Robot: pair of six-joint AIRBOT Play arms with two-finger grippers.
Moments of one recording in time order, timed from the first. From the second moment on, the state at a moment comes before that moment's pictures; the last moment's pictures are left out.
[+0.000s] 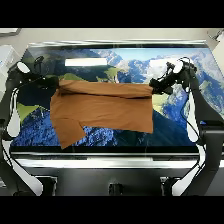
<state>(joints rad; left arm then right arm) 0.13 -2.04 2.03 1.21 -1.27 -1.39 -0.01 -1.96 1.91 -1.30 1.33 1.79</state>
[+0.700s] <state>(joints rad) 0.12 -2.04 2.03 1.31 -1.30 -1.45 -0.02 -2.01 1.91 -1.32 1.45 1.83</state>
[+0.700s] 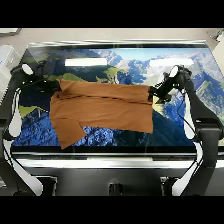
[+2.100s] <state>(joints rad) 0.67 -1.14 0.53 0.71 -1.16 -1.06 -0.42 -1.46 1.26 -0.66 1.57 1.22</state>
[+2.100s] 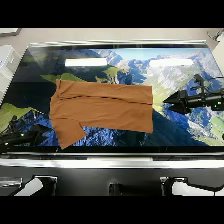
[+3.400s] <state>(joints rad) 0.42 -1.27 0.51 0.61 -0.90 -1.03 -0.42 -1.42 0.93 -0.87 1.41 1.19</state>
